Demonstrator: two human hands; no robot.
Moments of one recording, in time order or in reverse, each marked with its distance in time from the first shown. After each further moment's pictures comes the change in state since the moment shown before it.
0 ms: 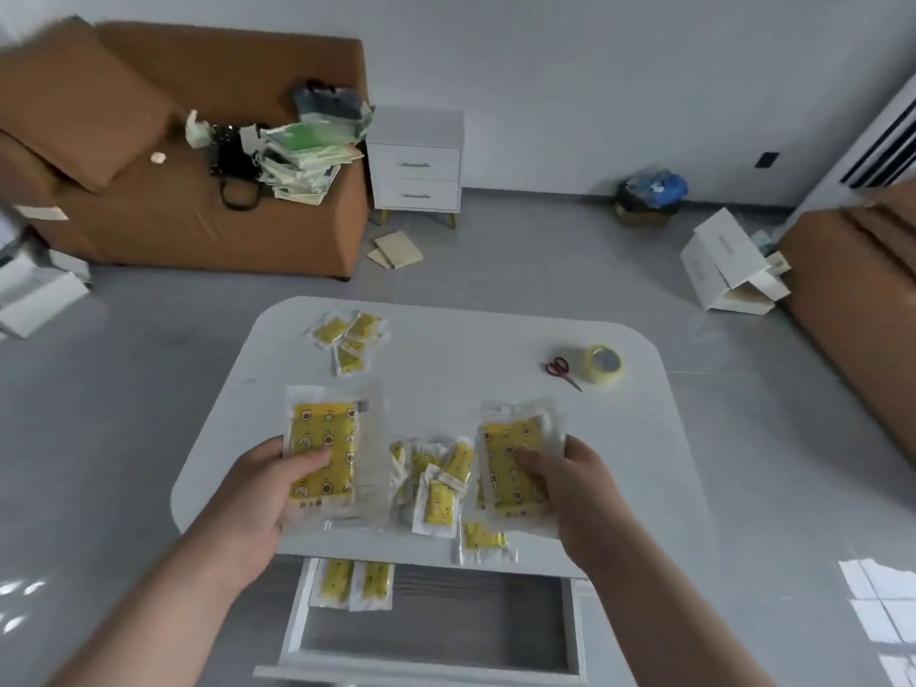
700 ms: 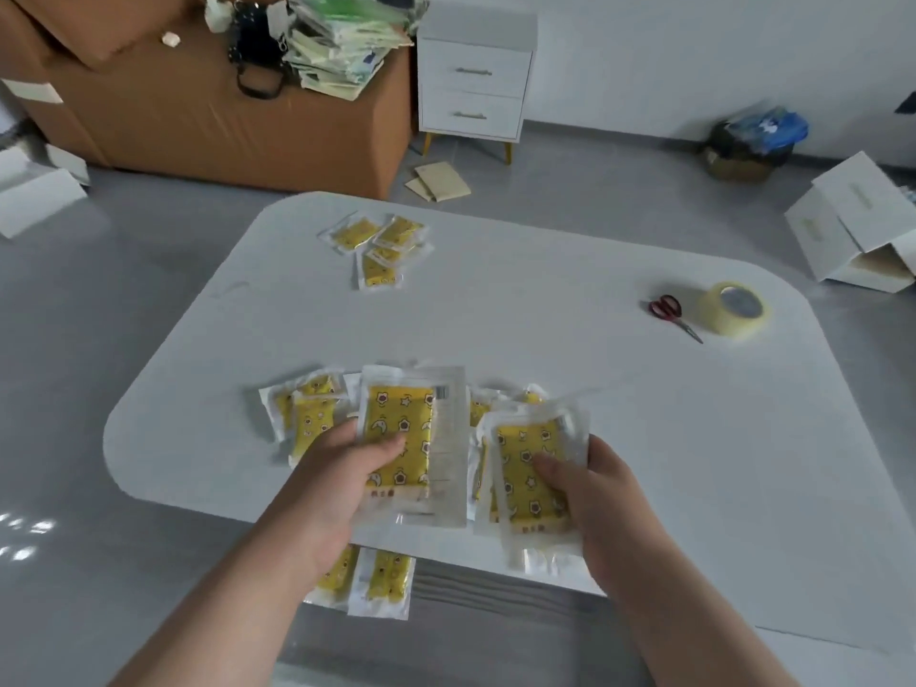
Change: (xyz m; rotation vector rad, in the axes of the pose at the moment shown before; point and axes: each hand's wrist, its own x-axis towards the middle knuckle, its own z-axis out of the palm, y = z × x) left_hand 0.185 -0.232 -0.013 -0.054 -0.017 -0.070; right_hand 0.188 0.216 0.070 -0.077 -0.075 0.000
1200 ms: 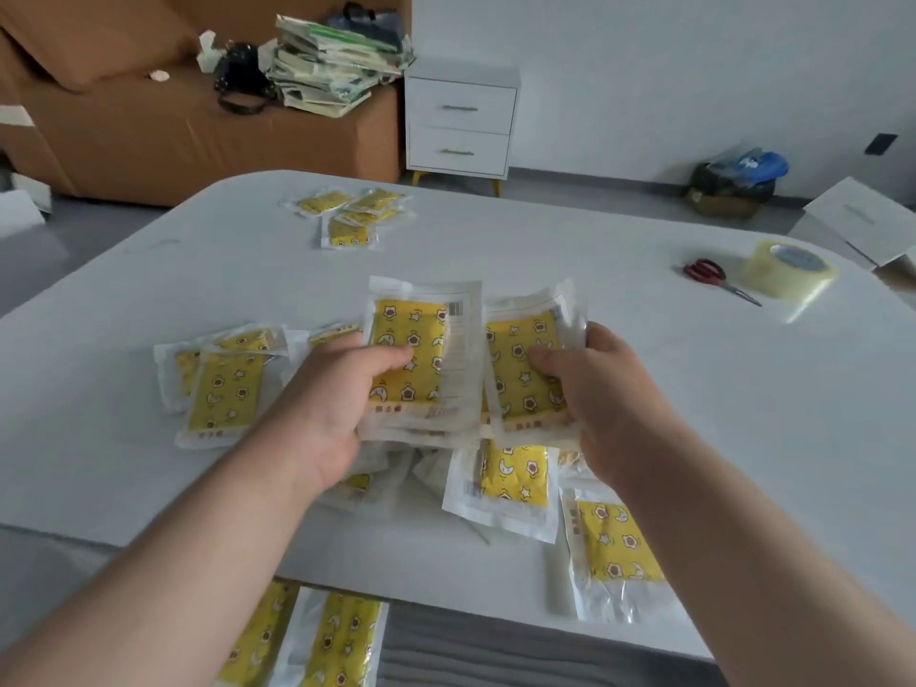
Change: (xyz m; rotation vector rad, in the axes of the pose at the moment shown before) left_hand 0.149 -0.103 0.016 -0.077 -0.102 0.310; right_hand 0.152 0.081 0.019 -0.022 0.006 -0.353
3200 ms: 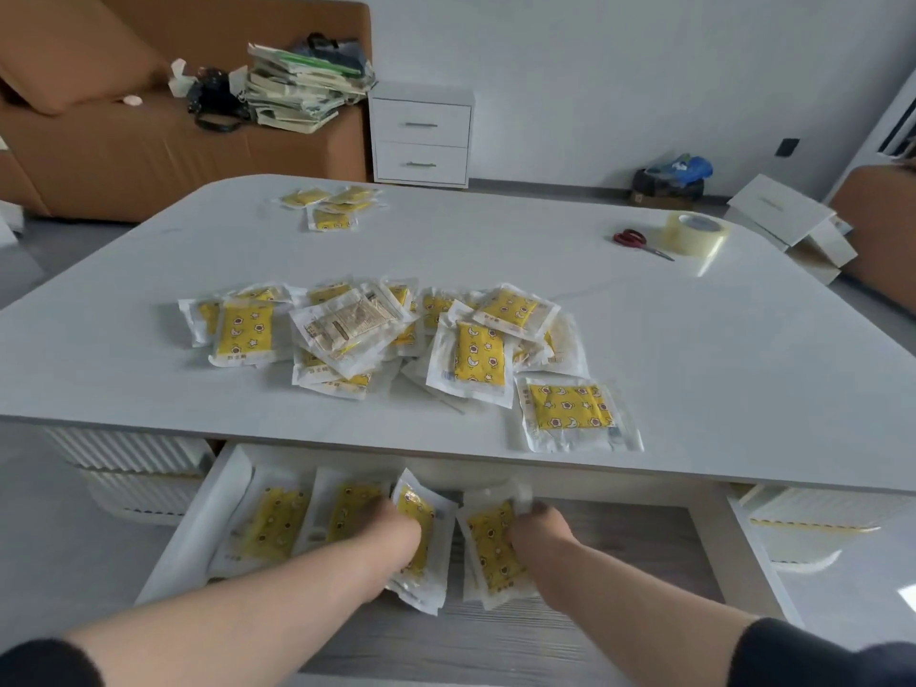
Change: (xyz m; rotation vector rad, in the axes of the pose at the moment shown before) left_hand -0.085 -0.196 -0.021 1.070 0.099 -0.404; right_hand -0.096 0.209 -0.021 -0.438 0.066 0.469
